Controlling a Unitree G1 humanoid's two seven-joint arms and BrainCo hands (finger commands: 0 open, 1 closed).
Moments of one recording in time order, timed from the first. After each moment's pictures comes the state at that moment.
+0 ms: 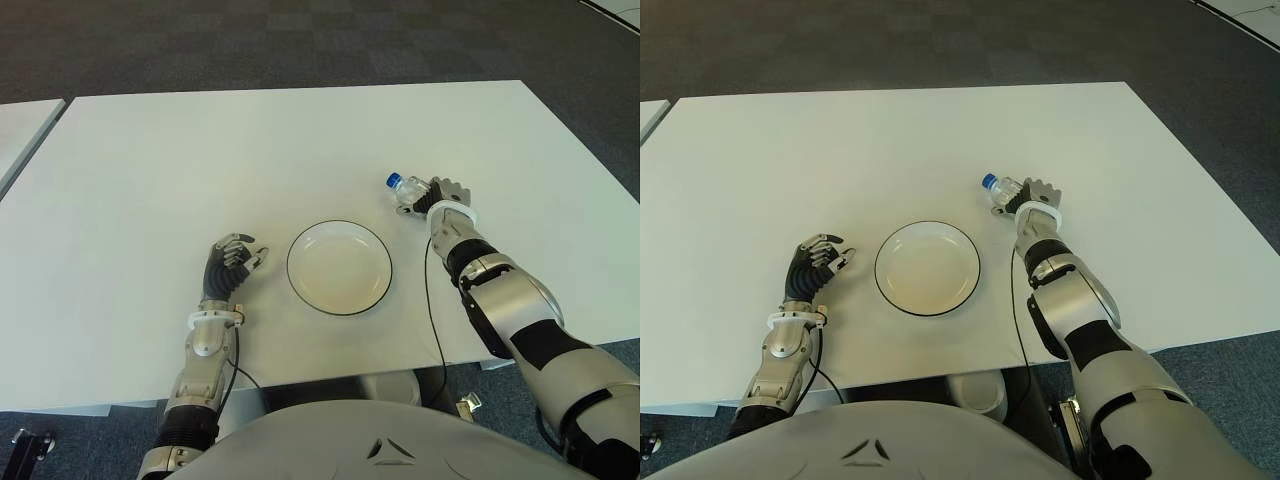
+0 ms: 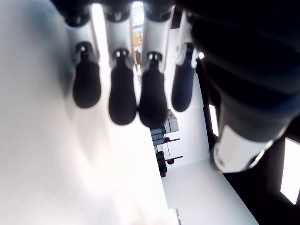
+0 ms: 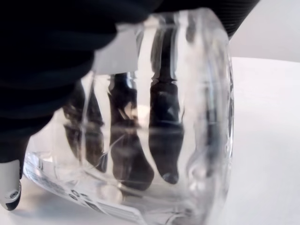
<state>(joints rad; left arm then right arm) 0.21 0.09 0.02 0.28 0.13 -0.39 0.13 -0.82 -0.23 0.37 1.32 -0.59 0.26 -0.28</state>
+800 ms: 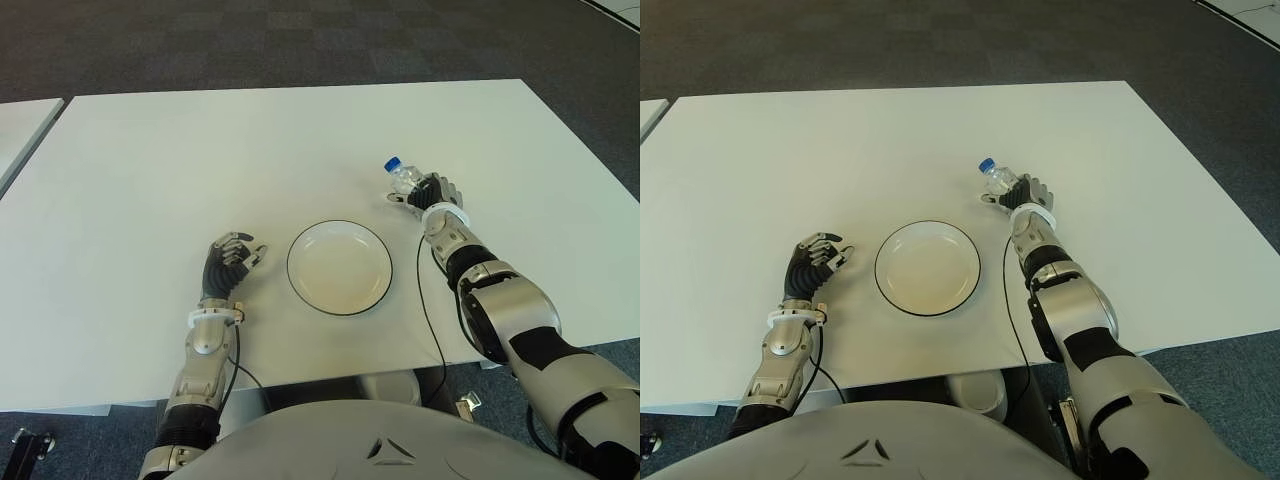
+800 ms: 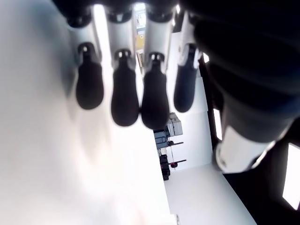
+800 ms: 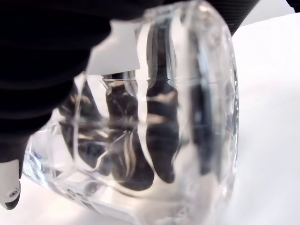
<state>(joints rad) 0.21 0.07 0.03 0.25 0.12 -0.33 0.14 -0.78 -0.21 0.24 1.29 -0.50 0.07 -0.38</state>
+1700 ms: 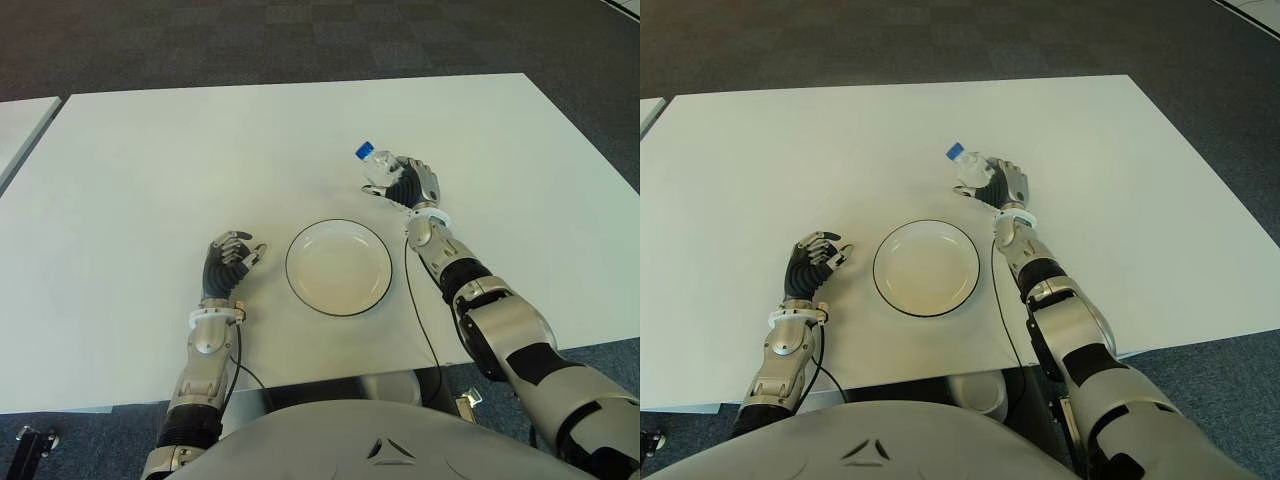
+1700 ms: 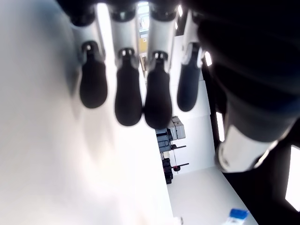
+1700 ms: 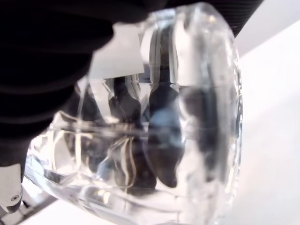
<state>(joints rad) 0.21 0.06 0.03 0.25 0.13 -0.33 0.16 -0.66 -0.22 0.34 1.02 -0.56 -0.28 -0.55</state>
